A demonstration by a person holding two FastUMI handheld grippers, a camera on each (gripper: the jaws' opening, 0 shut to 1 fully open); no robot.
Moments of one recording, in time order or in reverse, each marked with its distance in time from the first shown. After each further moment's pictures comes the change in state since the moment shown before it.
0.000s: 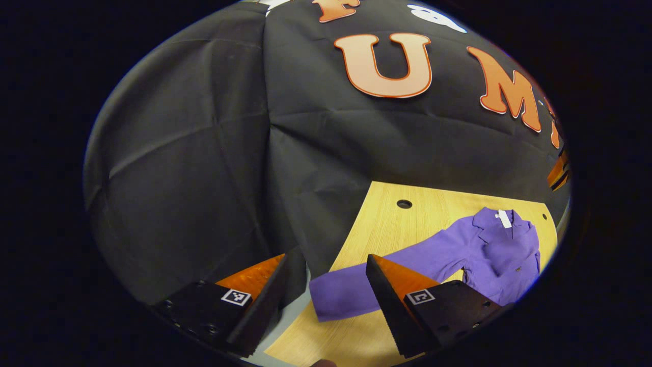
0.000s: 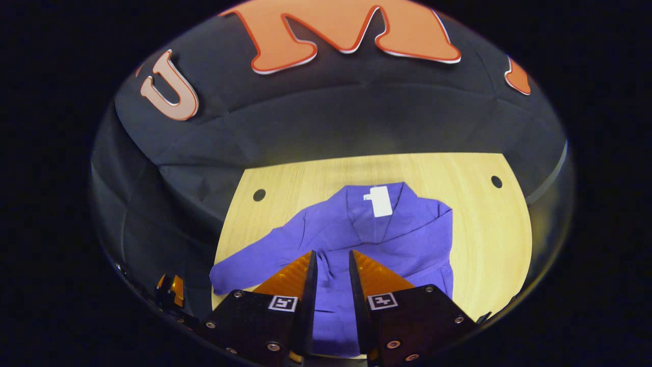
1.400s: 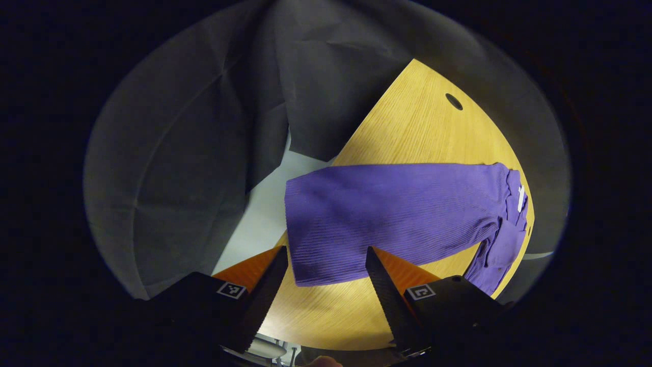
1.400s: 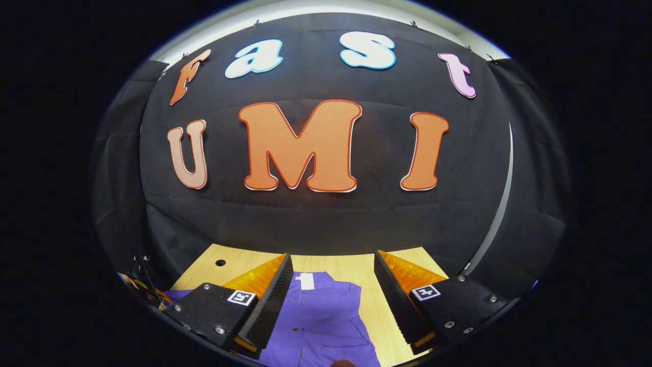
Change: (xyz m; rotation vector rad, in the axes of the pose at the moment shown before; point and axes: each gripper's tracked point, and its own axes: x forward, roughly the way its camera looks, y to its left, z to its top) left arm 0.087 -0.009 -0.166 -0.257 0.874 -0.099; right arm -0.197 -0.102 0.016 -0.125 -0.710 -0.230
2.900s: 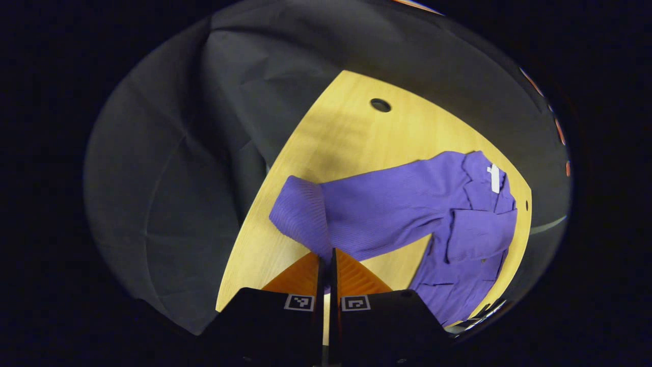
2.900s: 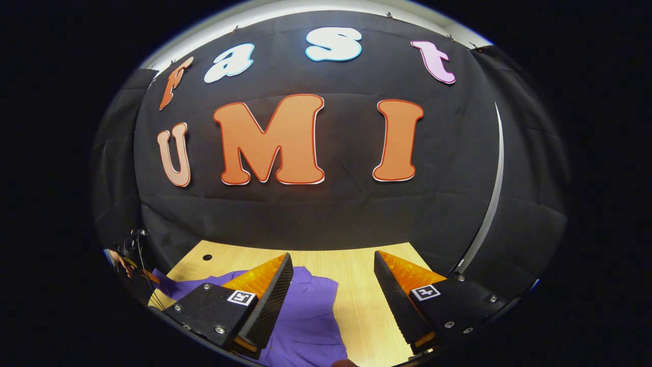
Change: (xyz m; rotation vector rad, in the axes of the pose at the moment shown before) left arm -0.095 -0.145 0.022 0.247 -0.155 0.003; right arm 0.006 -0.095 -0.015 0.024 0.022 -0.010
